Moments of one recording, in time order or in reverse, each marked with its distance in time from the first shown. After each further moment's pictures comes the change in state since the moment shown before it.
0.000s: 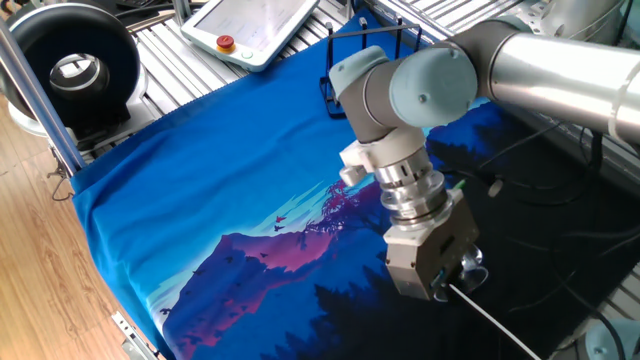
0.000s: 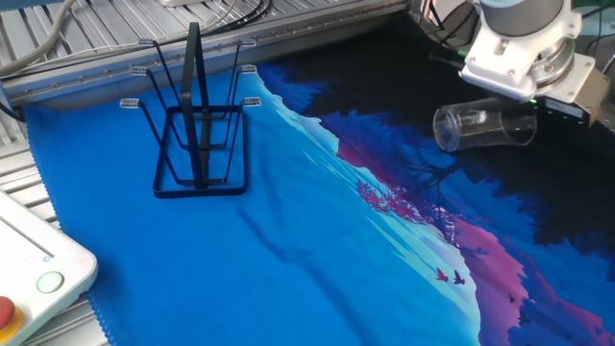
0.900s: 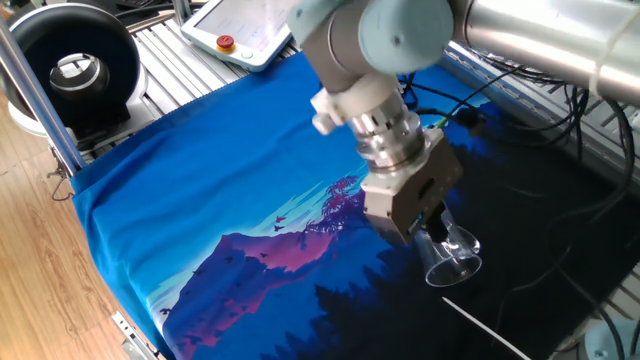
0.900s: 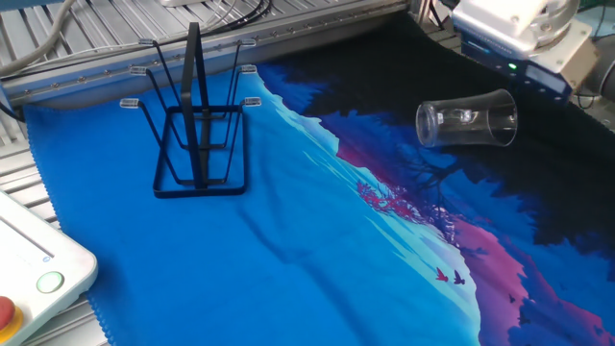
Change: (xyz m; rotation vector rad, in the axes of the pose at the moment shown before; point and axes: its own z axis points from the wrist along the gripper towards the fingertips) arm -0.003 -0.017 -0.085 0.085 -0.047 0.075
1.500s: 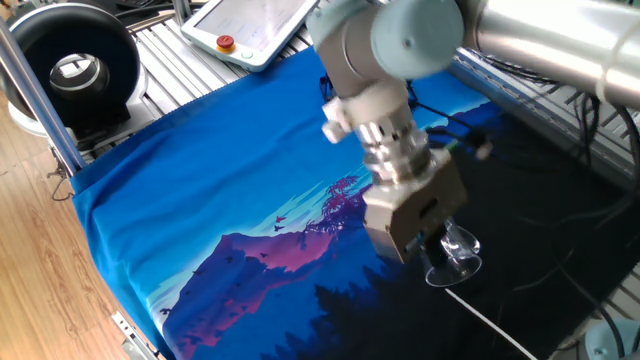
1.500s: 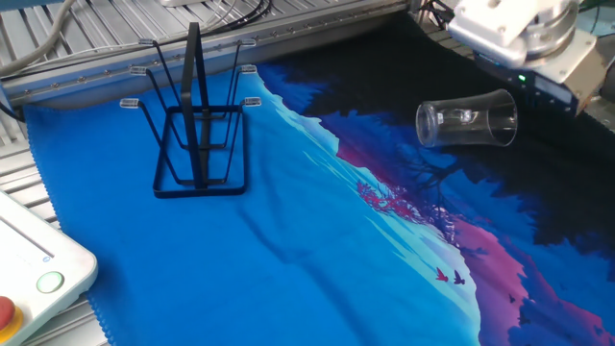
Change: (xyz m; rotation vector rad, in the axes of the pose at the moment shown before) arm 0.000 0.016 0.041 -0.079 0.007 0.095
